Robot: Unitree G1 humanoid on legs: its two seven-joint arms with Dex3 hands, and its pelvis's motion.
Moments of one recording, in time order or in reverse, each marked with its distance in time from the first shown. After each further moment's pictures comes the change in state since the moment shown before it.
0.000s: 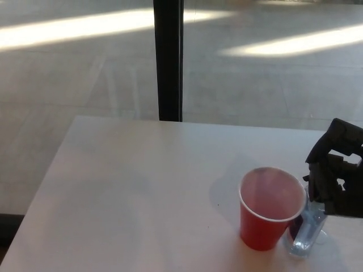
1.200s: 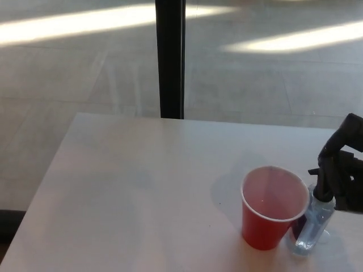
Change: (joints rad) left_arm -0.002 0.000 -0.007 0.005 0.000 0.000 0.000; right_arm -0.013 -0.013 -0.068 -0.014 0.078 0.000 -0.001
